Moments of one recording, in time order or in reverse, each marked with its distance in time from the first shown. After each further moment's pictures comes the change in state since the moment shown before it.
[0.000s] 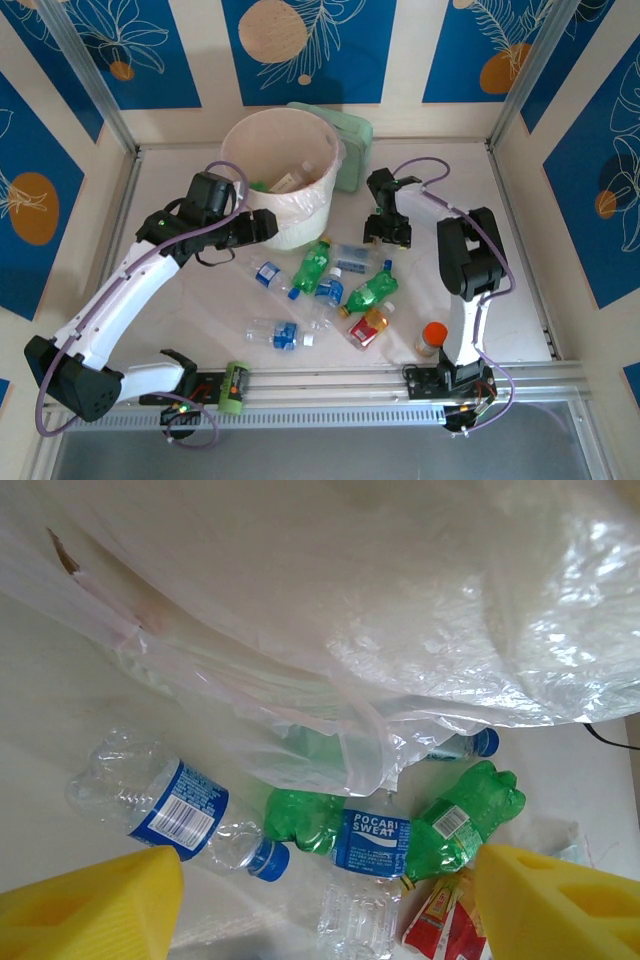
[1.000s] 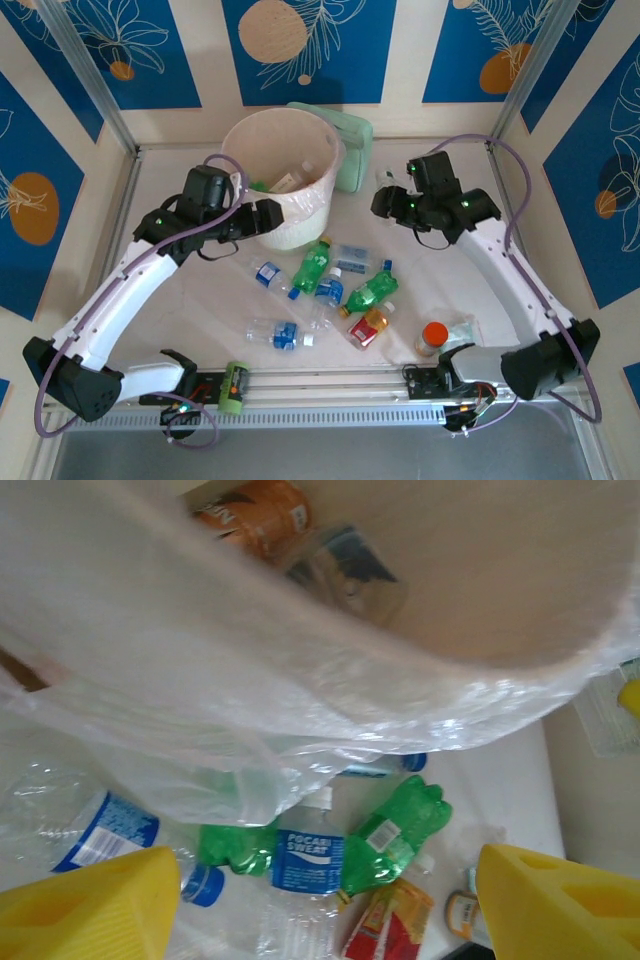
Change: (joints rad) left arm 0.000 0.000 0.034 0.084 0.089 -0.050; right arm 0.049 -0.673 -0.053 0.009 -0.142 0.125
